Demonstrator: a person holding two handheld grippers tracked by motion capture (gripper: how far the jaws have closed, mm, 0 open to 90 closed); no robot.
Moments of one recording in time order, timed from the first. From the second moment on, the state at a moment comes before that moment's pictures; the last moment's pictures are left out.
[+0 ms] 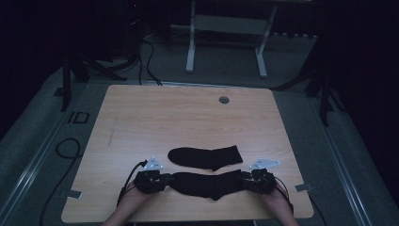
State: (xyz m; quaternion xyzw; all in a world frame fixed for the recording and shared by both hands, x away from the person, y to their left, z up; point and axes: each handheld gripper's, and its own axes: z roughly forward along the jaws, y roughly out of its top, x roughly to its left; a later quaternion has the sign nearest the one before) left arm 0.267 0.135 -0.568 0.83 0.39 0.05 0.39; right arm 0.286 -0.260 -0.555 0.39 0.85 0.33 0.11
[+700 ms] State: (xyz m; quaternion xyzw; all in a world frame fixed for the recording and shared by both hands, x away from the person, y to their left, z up) left arm 0.278 0.148 -0.516 0.81 0.38 0.07 0.44; right arm 0.296 -0.261 -0.498 0.38 0.82 0.41 0.13
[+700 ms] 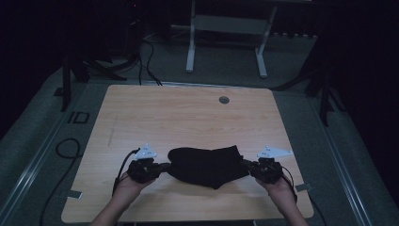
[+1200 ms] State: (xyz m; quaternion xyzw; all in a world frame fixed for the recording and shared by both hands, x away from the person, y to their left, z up) left arm 0.331 0.145 -0.505 0.81 0.40 0.08 0.42; right arm 0.354 -0.253 -0.488 0.40 0.82 0.39 0.14
